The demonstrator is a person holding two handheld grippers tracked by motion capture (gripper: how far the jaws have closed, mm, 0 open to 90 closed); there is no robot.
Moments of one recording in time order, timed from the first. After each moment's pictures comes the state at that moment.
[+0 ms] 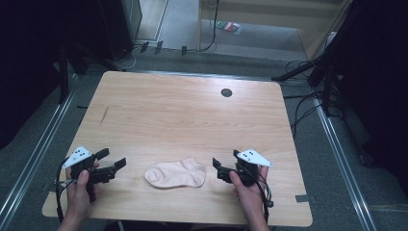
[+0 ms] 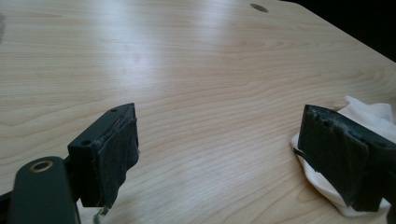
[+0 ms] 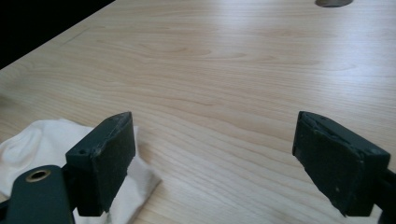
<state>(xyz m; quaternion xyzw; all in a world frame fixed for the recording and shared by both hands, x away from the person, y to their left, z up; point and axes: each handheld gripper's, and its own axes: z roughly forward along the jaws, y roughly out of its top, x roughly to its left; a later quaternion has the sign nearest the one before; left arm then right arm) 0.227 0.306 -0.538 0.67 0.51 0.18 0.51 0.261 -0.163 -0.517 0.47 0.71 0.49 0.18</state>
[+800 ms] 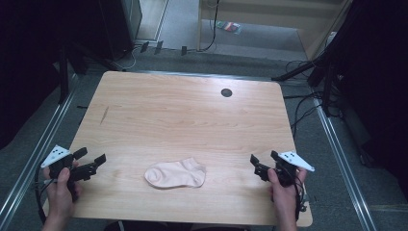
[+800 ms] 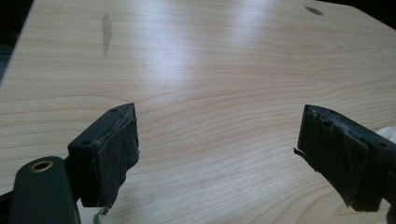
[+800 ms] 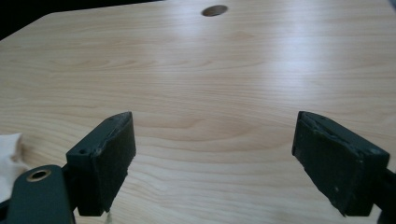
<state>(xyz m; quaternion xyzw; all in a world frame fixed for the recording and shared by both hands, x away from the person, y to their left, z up) 0.224 0.359 -0.544 0.64 0.56 0.23 0.47 0.266 -0.268 -0.520 0.54 0.66 0.47 0.23</state>
